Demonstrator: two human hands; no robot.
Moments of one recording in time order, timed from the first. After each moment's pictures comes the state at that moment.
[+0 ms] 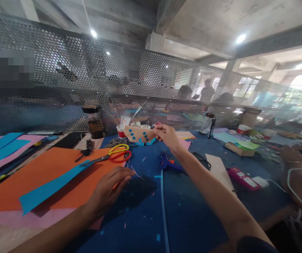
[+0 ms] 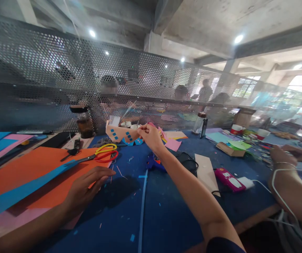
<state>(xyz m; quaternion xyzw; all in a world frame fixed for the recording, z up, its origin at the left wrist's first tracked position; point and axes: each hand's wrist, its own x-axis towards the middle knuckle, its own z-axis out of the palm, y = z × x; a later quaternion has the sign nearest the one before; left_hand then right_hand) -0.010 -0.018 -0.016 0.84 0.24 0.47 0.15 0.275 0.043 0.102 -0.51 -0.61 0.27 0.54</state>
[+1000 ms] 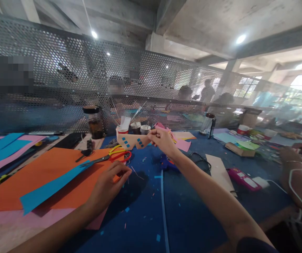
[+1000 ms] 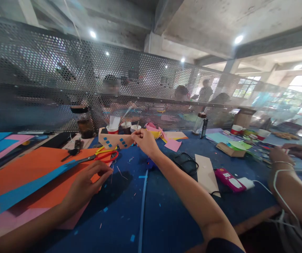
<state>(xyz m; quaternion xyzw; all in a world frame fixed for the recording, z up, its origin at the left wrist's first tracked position) -0.002 -0.015 -0.001 0.79 0.36 0.46 0.21 0.252 0.035 0.096 -0.50 -0.63 0.30 0.51</state>
